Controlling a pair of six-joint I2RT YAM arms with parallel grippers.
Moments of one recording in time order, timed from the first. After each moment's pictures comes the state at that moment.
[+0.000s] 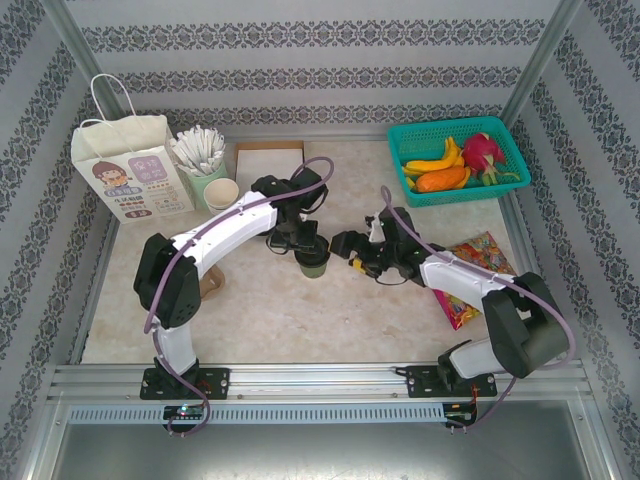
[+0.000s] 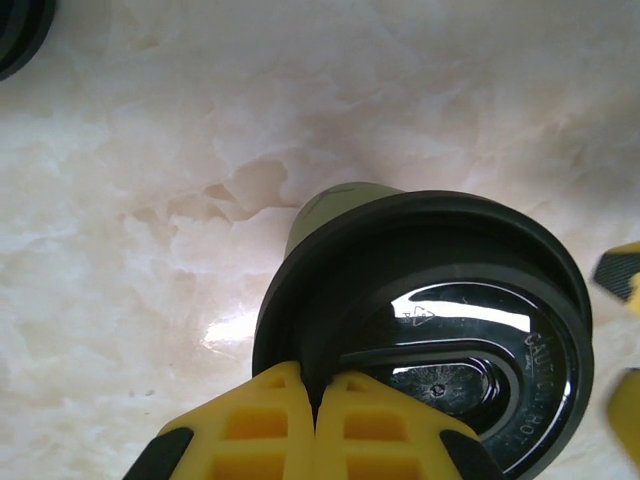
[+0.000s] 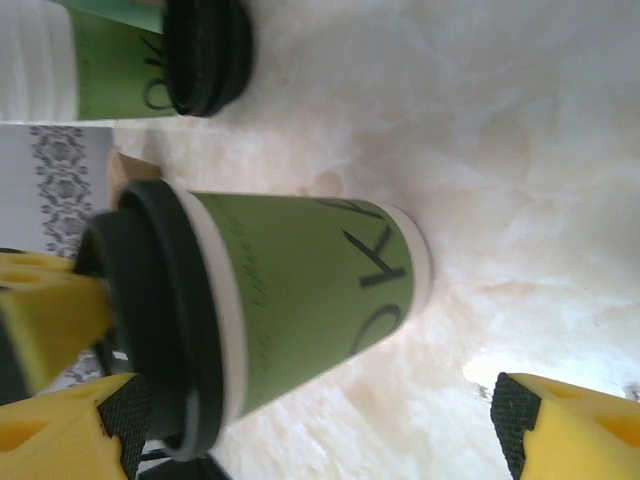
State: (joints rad) left arm -0.66 1.86 1.64 -1.15 0.02 -0.55; right arm 0.45 1.42 0.70 -0.02 -0.58 0.92
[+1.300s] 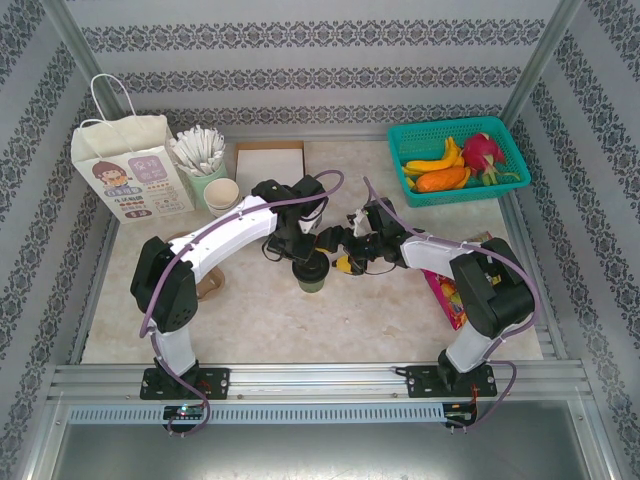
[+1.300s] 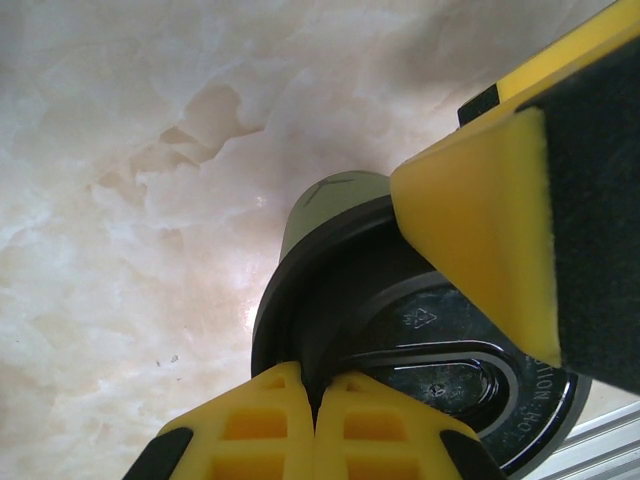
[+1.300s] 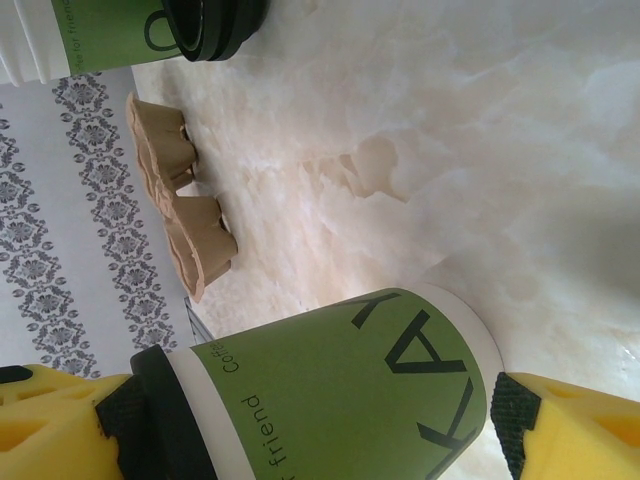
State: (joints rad) left arm -0.68 1.83 1.60 -1.20 0.09 -0.33; right arm 0.46 1.68 0.84 -0.01 -0.78 0.95
